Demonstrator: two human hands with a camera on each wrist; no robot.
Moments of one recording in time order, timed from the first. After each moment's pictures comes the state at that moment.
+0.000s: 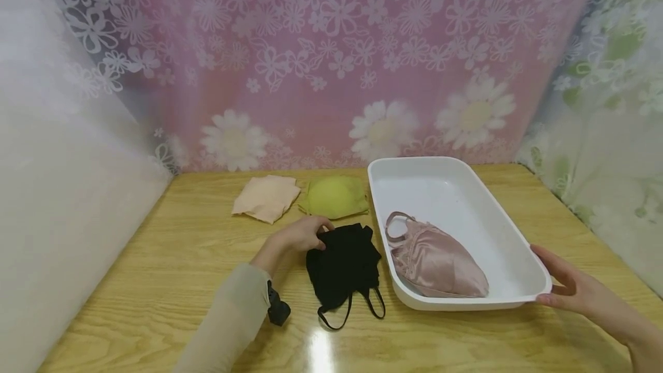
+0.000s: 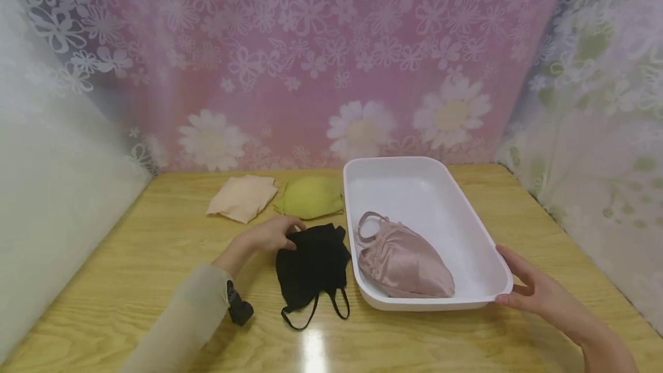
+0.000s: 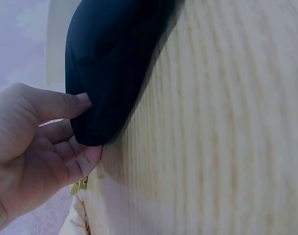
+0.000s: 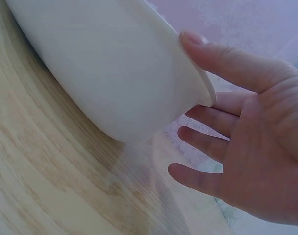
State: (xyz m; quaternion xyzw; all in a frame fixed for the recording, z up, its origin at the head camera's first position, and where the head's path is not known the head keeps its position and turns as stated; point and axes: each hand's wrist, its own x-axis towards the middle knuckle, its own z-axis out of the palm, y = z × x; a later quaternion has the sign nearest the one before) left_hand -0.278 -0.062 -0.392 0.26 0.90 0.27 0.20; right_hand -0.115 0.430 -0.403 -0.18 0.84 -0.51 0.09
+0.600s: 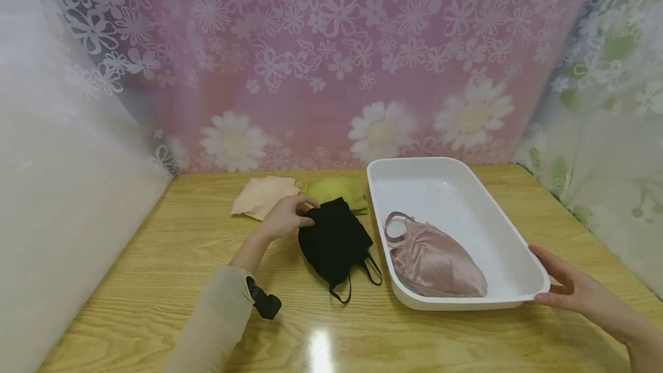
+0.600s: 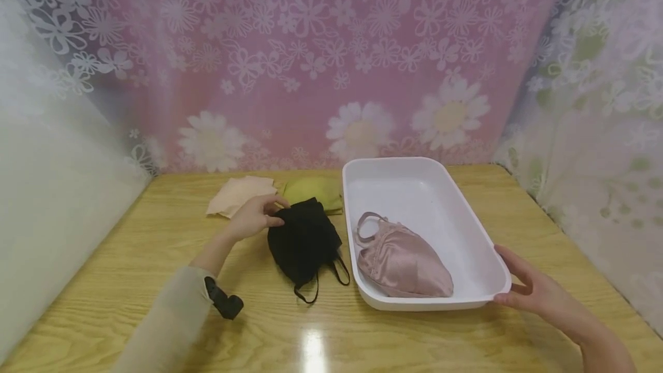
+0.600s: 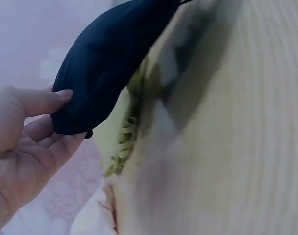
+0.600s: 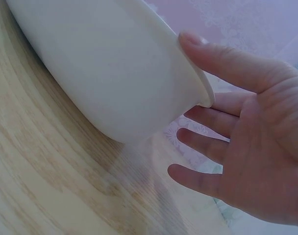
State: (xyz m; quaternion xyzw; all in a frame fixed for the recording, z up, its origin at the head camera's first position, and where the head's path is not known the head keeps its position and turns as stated) left_hand -0.282 -0.091 -0.374 0.21 0.87 0.44 0.07; right_hand -0.115 0.429 -0.400 -0.18 0.84 -0.50 0.09
